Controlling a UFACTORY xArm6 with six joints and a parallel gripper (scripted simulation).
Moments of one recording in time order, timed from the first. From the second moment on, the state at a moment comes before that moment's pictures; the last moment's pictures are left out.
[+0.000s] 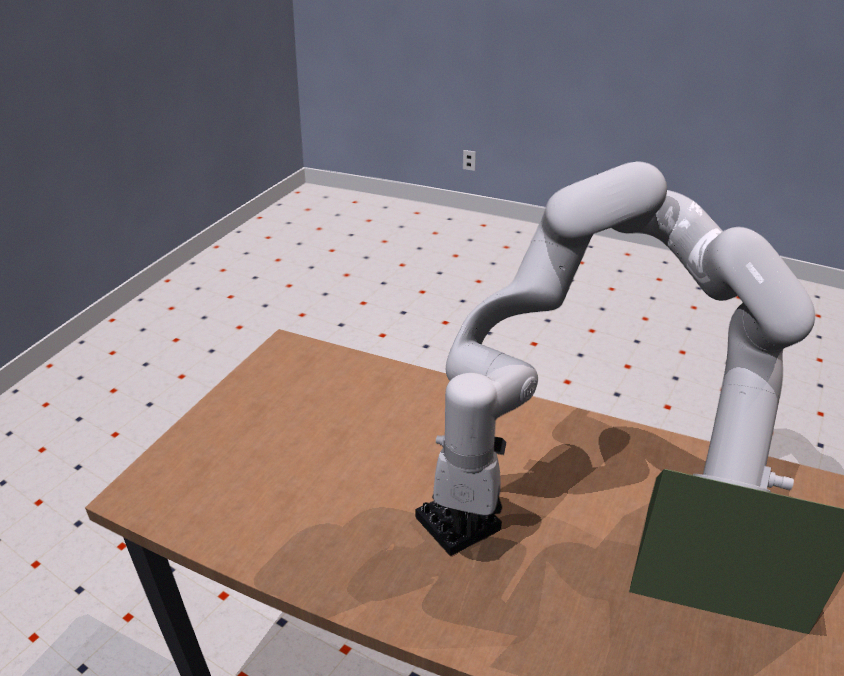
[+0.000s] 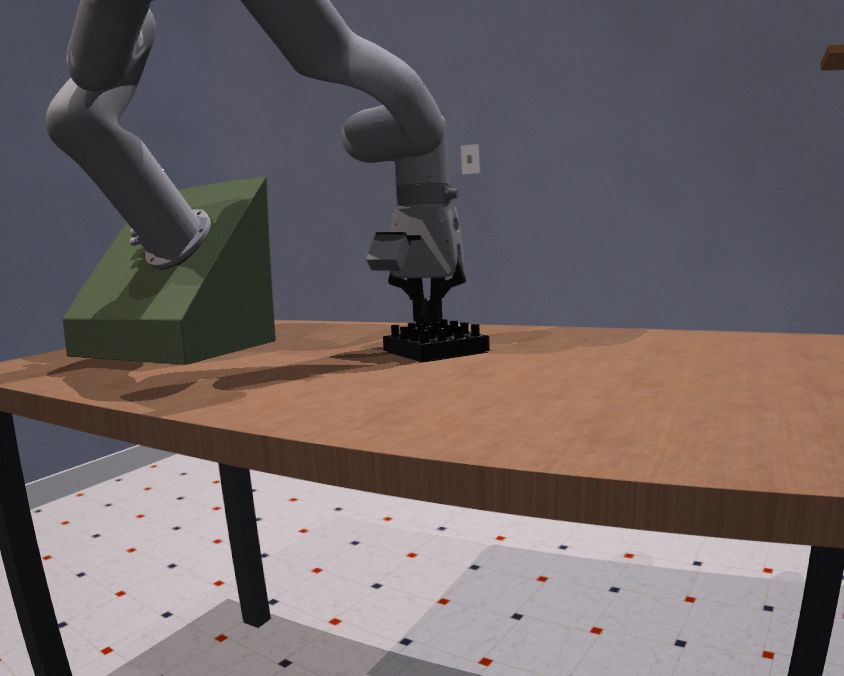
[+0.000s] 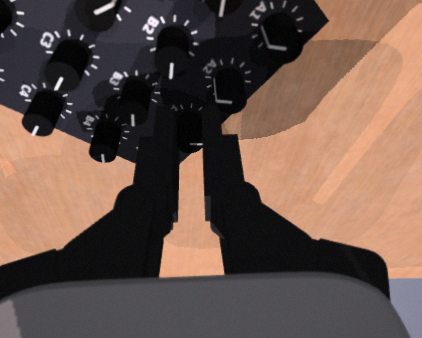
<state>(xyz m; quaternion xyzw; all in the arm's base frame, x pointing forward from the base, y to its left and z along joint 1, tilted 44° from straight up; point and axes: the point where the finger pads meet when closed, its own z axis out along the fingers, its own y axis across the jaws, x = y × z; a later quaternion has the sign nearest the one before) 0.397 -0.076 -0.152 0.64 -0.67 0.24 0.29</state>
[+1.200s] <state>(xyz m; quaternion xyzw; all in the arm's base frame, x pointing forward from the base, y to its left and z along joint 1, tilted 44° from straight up) 0.397 -0.076 -0.152 0.39 -0.84 0.32 0.20</state>
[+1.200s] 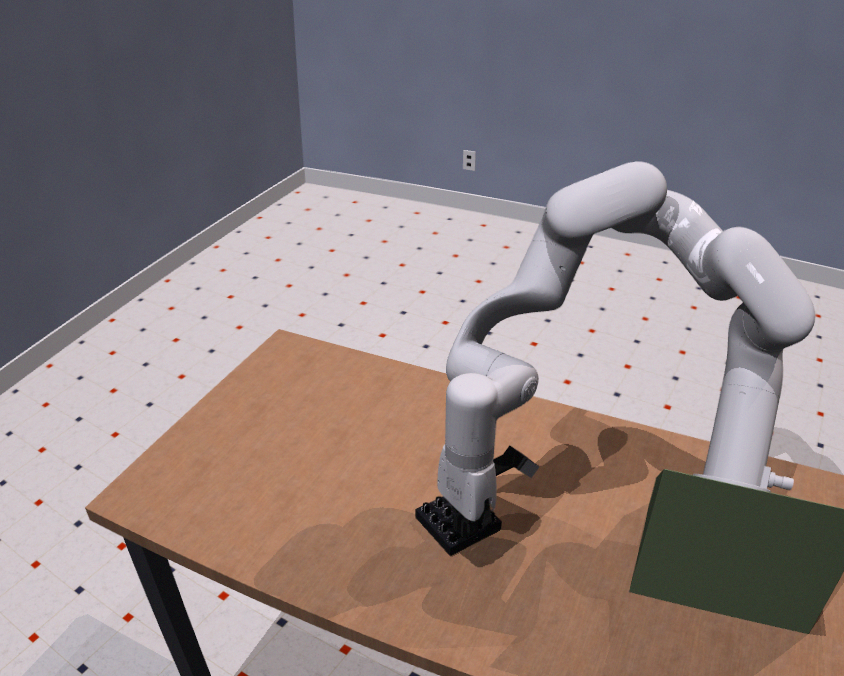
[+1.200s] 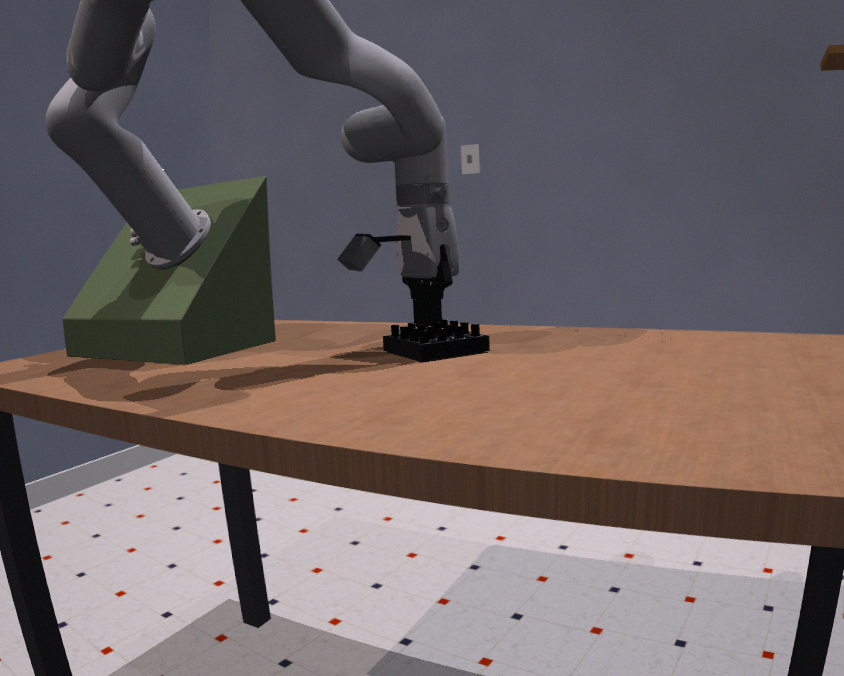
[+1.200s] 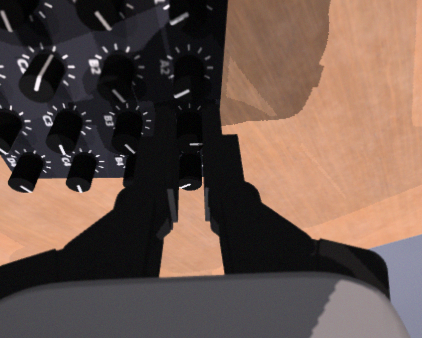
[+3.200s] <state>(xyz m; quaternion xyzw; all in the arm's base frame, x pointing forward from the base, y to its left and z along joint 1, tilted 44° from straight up) 0.396 -0.073 -0.149 0.36 -0.85 0.33 0.19</state>
